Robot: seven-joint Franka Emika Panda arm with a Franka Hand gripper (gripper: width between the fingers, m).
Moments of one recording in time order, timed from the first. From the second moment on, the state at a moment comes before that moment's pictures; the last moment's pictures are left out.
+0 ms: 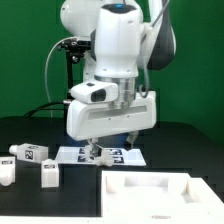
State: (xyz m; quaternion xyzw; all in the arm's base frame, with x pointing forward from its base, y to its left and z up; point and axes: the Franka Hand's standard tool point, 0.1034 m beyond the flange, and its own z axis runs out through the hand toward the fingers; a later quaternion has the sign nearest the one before) arm 0.388 0.000 0.028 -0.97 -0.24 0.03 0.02
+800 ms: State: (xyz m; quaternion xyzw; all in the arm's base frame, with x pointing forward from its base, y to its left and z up) arm 0.372 -0.013 0.011 -0.97 -0.24 0.04 0.01
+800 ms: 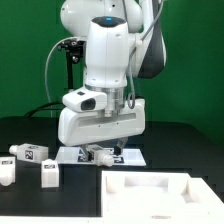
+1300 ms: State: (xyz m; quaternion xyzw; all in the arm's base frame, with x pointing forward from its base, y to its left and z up) arm 0.364 -0.014 0.007 -0.97 -0.23 0.04 0.01
